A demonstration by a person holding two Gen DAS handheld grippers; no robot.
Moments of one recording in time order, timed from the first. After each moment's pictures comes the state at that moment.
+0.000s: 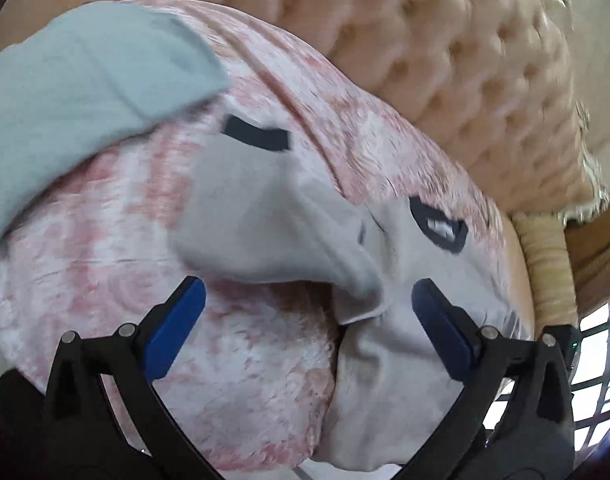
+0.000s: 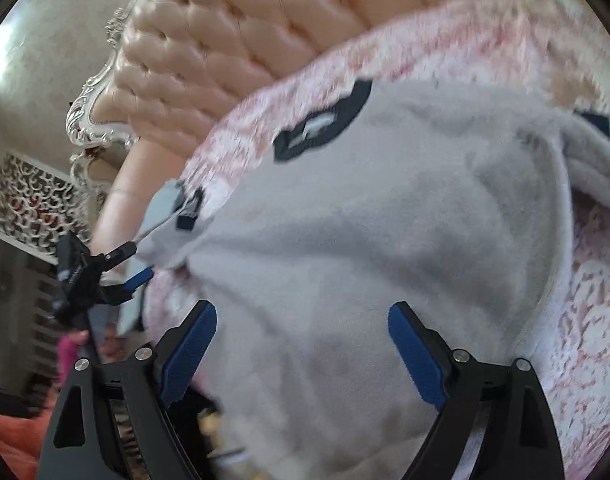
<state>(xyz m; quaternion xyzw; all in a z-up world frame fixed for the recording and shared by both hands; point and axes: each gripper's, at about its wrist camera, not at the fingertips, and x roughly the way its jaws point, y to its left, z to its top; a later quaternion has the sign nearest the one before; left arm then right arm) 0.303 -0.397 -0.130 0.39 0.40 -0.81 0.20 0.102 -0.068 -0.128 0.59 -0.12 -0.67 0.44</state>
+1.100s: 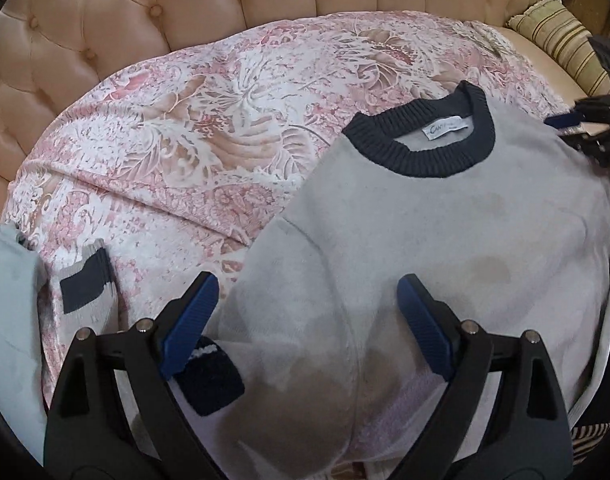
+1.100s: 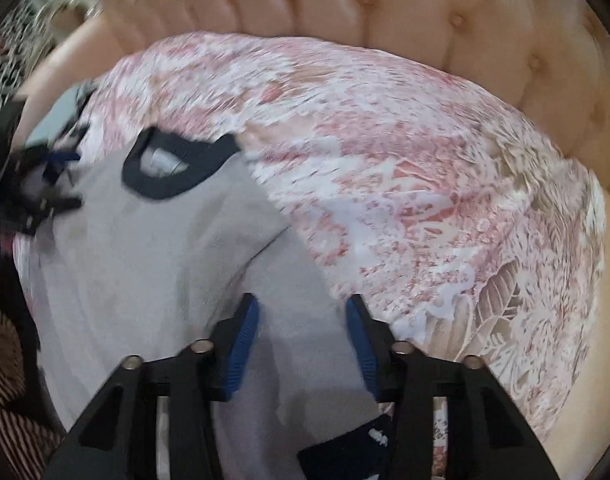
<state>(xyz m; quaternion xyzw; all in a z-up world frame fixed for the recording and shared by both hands) 0.129 -0.309 -0.189 0.57 0.07 -0.82 0.07 -0.031 -0.102 -0.135 0.54 0.24 -0.68 0.43</state>
